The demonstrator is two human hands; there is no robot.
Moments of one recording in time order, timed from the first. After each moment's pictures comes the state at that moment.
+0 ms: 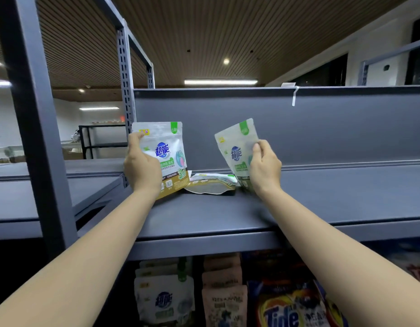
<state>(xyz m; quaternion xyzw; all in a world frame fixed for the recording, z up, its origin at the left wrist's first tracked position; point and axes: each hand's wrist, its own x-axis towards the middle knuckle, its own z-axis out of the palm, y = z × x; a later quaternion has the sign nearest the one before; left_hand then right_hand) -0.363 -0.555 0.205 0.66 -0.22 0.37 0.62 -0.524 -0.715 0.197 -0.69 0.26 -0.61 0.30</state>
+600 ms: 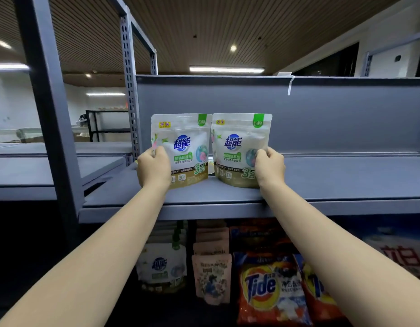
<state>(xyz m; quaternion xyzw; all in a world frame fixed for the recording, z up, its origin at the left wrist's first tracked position) -0.440 -0.547 0.179 0.67 -0.14 0.15 0.72 -0.587 -0.696 0.180 -0.63 0.30 -0.55 0.45</state>
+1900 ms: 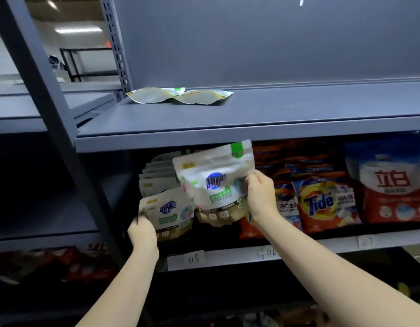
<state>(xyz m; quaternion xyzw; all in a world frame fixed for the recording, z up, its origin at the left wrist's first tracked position) -0.451 -0.462 -0.094 0.66 0.11 -0.09 0.74 -0.621 -0.622 -0.011 -0.62 0.30 -0.44 0.57</state>
